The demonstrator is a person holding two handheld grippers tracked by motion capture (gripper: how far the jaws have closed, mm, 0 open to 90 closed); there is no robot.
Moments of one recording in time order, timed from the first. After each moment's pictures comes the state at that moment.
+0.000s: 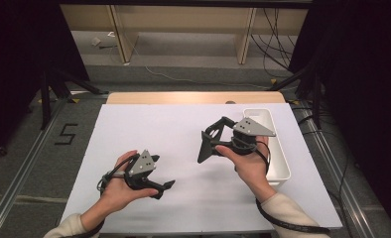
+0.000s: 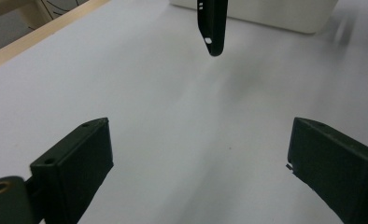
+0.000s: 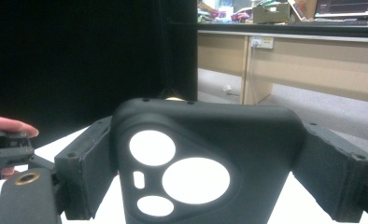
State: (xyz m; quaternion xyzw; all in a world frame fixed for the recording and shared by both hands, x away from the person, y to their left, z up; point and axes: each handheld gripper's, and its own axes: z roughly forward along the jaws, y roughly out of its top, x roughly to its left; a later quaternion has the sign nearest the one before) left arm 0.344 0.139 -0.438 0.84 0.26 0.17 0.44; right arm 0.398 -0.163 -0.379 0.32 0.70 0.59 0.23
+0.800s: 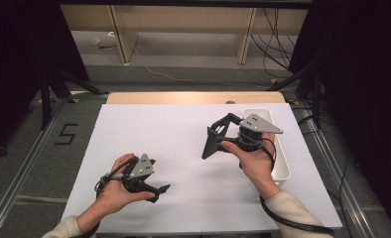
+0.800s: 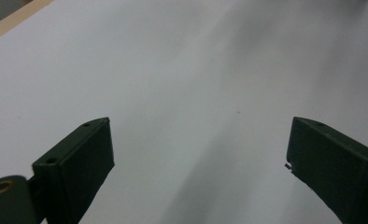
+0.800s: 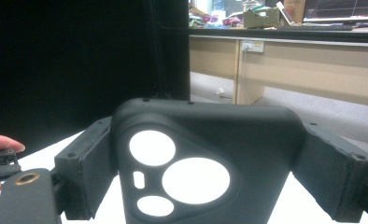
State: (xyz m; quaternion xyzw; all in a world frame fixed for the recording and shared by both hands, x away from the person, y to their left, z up) left arm 0.342 0.146 -0.448 0.86 0.25 0.17 0.40; right arm 0.402 -0.176 -0.372 0.33 0.69 0.59 0.24
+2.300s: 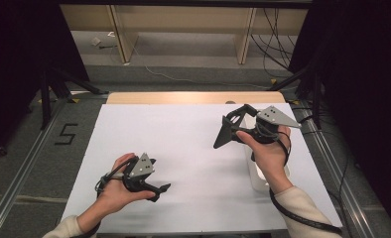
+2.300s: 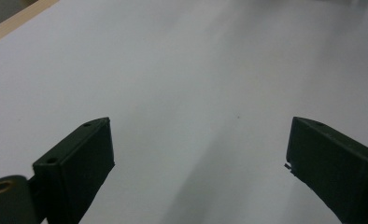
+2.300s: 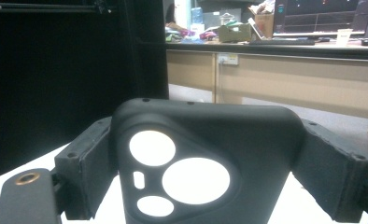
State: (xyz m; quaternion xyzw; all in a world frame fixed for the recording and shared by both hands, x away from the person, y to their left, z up) left arm 0.343 0.146 -0.447 0.86 0.25 0.17 0.41; right arm 0.411 -0.209 -0.354 0.35 0.66 0.60 0.28
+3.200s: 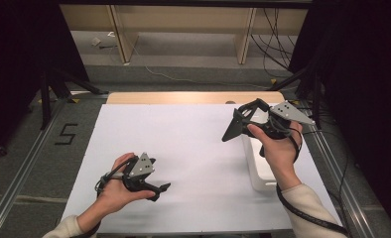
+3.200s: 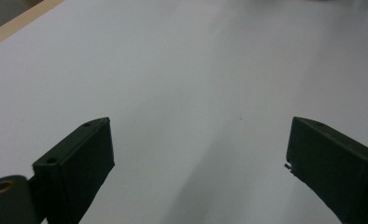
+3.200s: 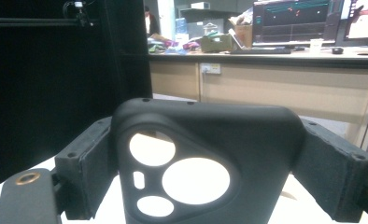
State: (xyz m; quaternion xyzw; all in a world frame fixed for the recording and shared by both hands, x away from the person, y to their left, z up) left arm 0.343 0.146 -0.447 0.86 0.26 0.17 0.41; right arm 0.414 -0.232 -0.342 0.37 0.64 0.60 0.30
